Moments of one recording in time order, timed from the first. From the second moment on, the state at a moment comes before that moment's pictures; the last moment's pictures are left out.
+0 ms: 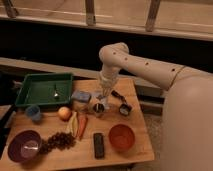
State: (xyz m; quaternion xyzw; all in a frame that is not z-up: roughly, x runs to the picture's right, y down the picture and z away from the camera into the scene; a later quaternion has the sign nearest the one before) arm 0.009 0.034 0.775 -0.35 0.15 0.56 0.74
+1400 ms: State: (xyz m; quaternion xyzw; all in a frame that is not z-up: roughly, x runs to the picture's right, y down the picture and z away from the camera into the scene) arm -0.038 0.071 0.804 -0.42 0.18 0.49 0.74
